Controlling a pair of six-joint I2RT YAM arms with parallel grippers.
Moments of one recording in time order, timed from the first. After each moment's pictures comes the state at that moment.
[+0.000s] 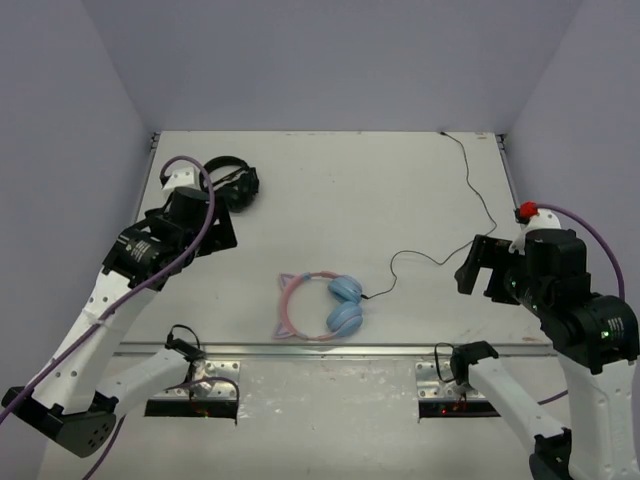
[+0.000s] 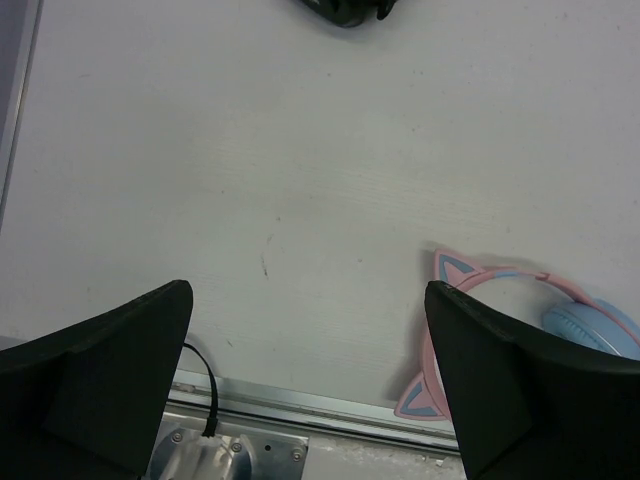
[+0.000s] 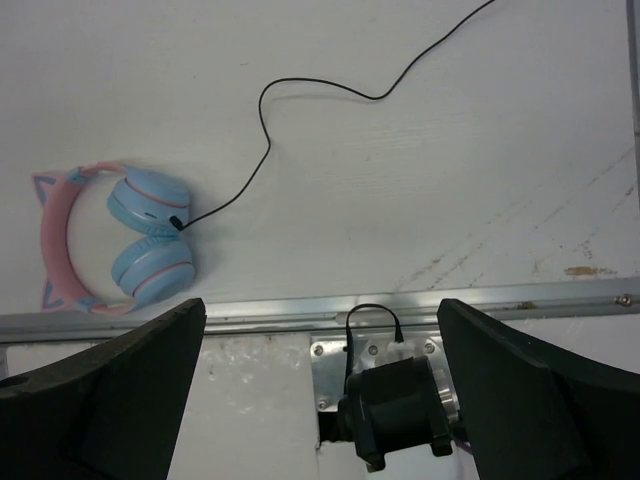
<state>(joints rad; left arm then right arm) -0.41 0.94 1.20 -1.08 -0.45 -0.53 0.21 0.71 1.33 -1.38 0.13 0.33</state>
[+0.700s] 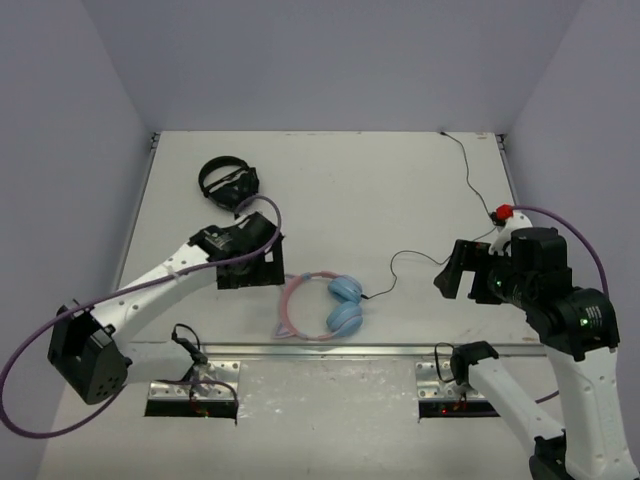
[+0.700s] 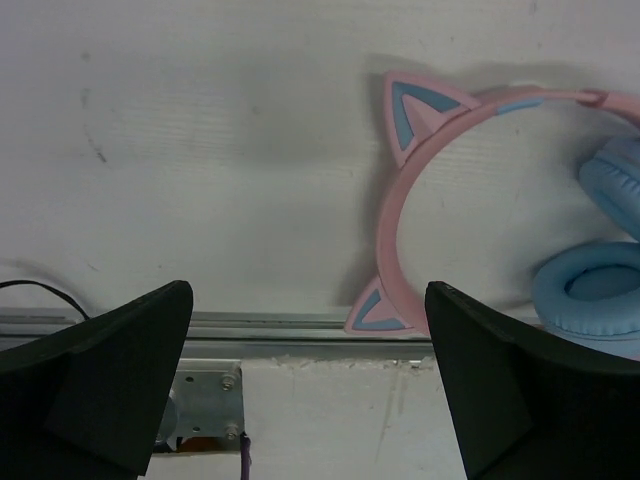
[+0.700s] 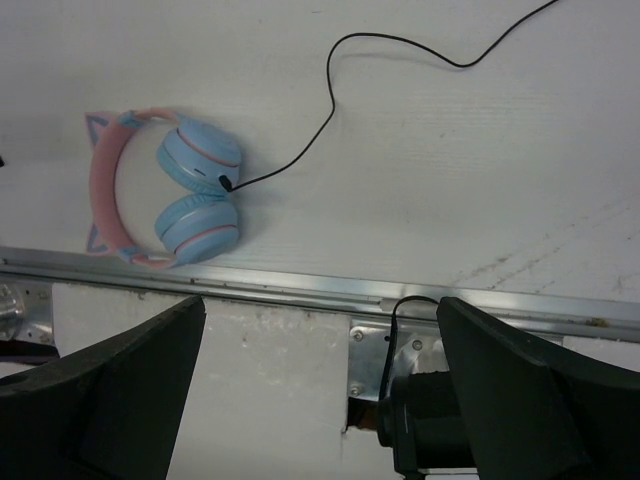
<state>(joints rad) -0.57 1.15 0.97 -1.00 -0.23 -0.70 0.21 0.69 1.21 -1.31 -0.04 0.32</state>
